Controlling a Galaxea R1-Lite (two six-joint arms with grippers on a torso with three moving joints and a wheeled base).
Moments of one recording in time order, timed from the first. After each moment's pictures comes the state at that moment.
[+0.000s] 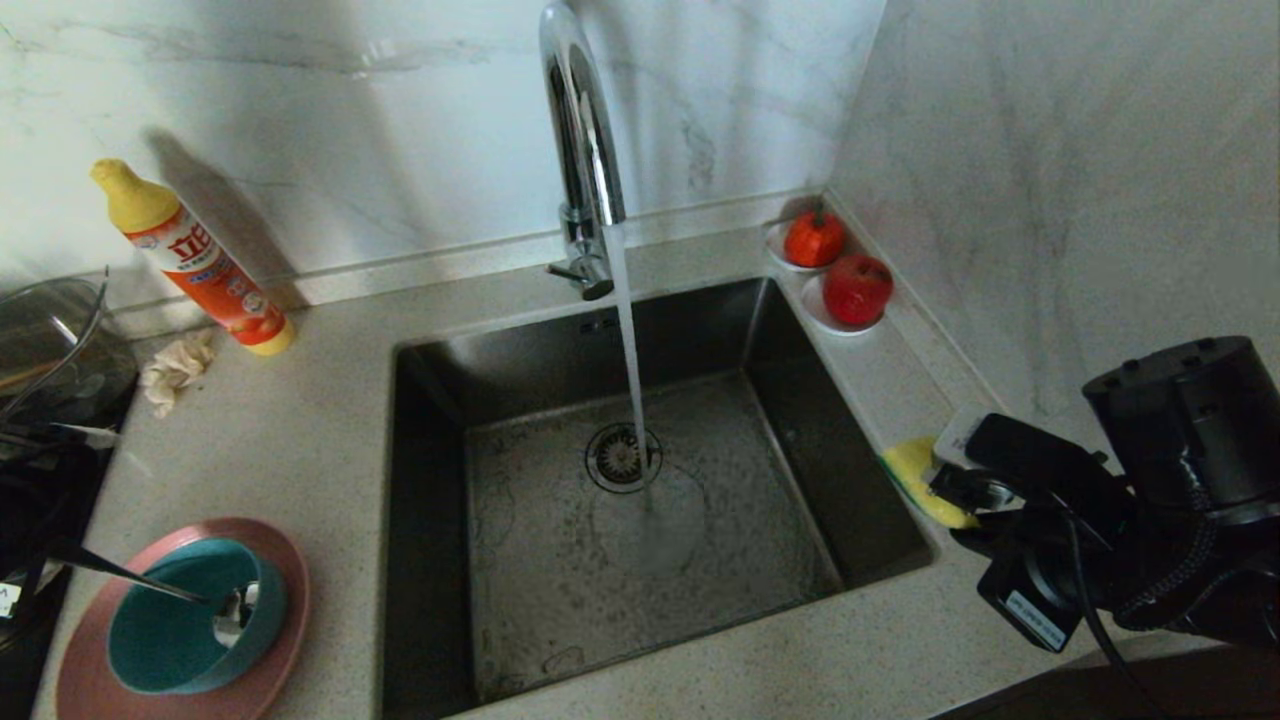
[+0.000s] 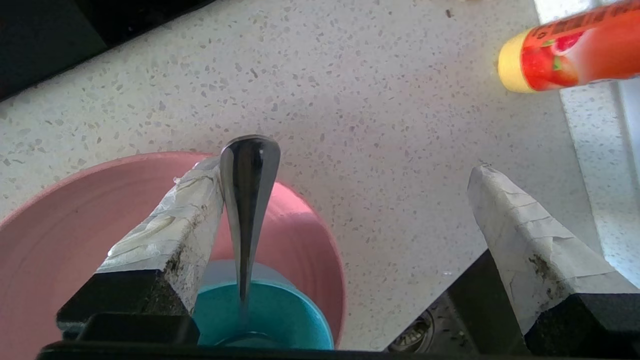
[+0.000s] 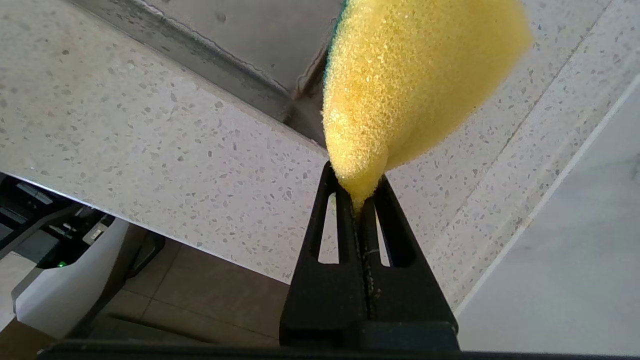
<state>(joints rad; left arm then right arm) 0.37 1.37 -0.63 -0.27 0.12 -1.03 0.58 1.41 -0.87 0.13 -0.33 -0.39</state>
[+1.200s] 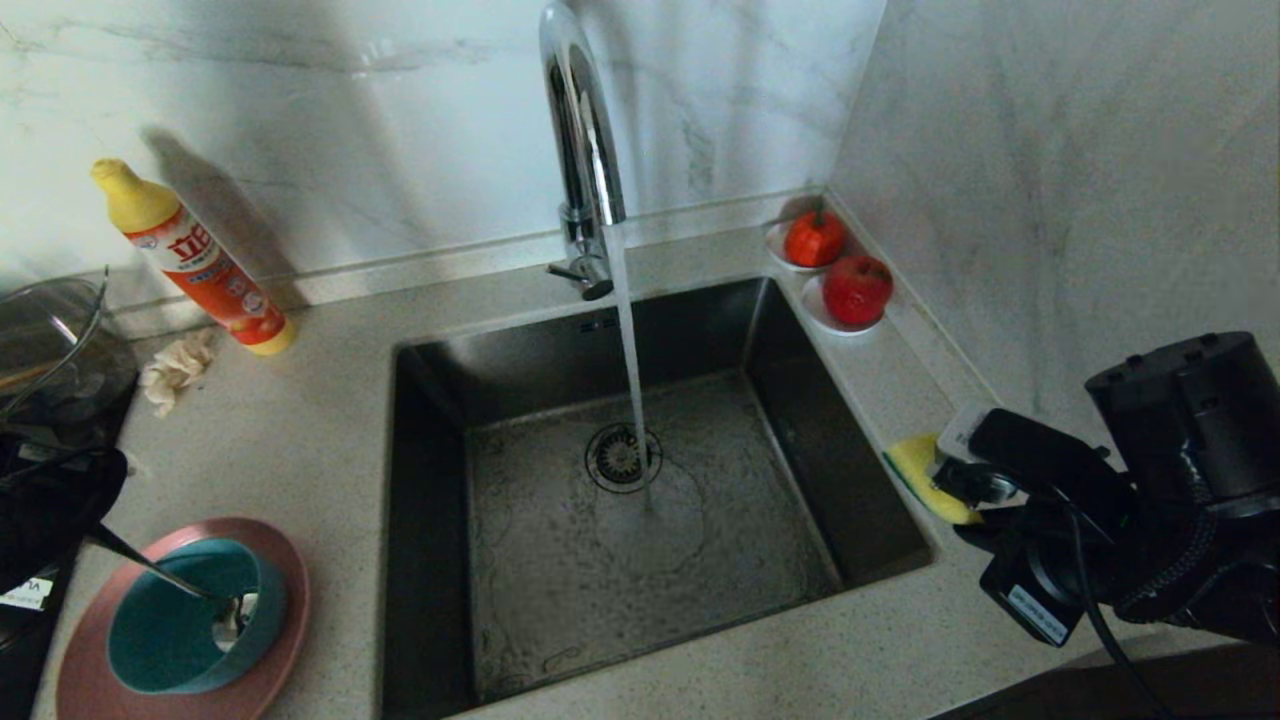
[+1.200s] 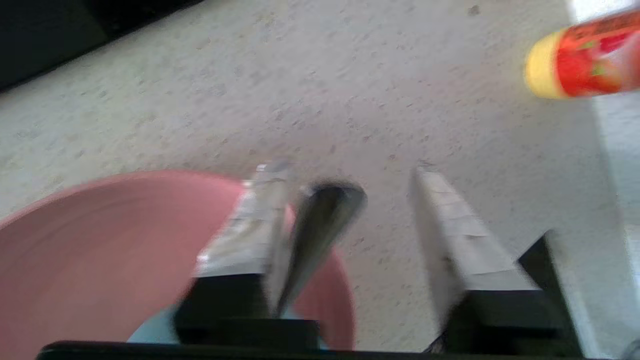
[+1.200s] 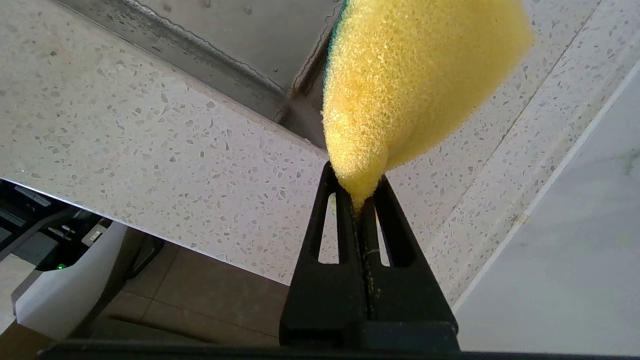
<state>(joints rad) 0.37 1.47 -0.63 -0.35 0.12 -1.04 0.57 1.41 -0.88 0.13 -0.33 -0.39</state>
